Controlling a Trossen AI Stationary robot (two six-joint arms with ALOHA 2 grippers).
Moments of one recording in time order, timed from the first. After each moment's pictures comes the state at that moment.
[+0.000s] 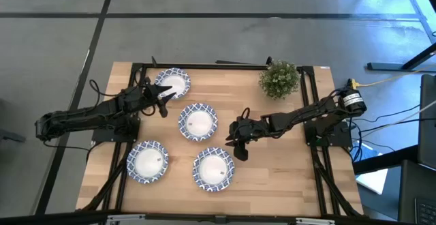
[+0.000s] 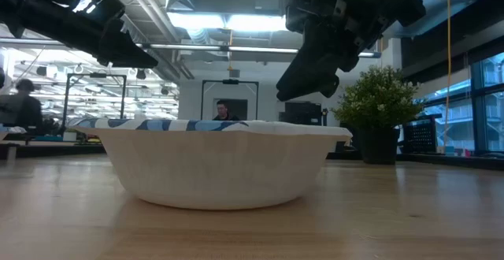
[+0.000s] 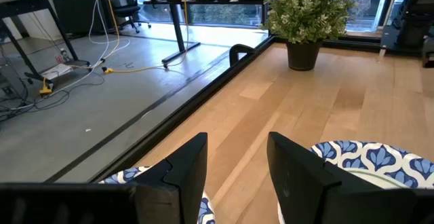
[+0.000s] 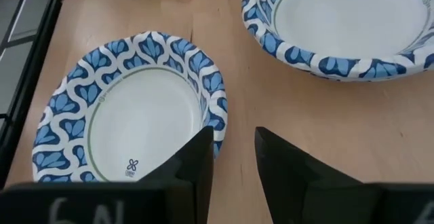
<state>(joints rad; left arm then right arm) 0.35 0.45 0.24 -0.01 -0.27 0.04 0.17 1.64 0.91 0.03 0.01 0.37</state>
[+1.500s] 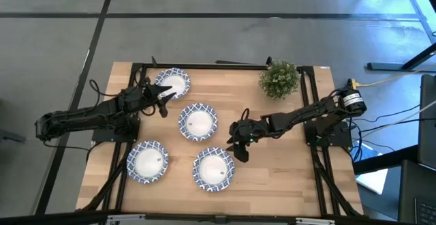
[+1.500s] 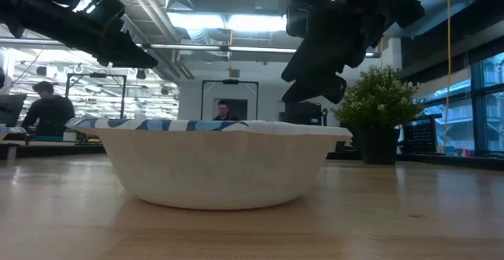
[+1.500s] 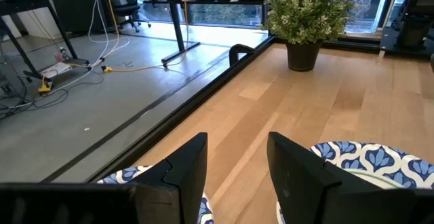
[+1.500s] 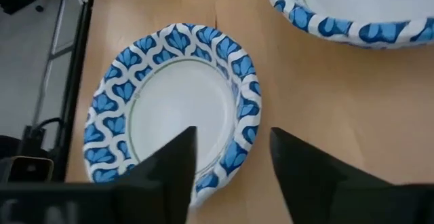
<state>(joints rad) 0.35 0.45 0.24 -0.01 -0.27 0.03 0.17 1.64 0.91 0.02 -0.11 0.51</state>
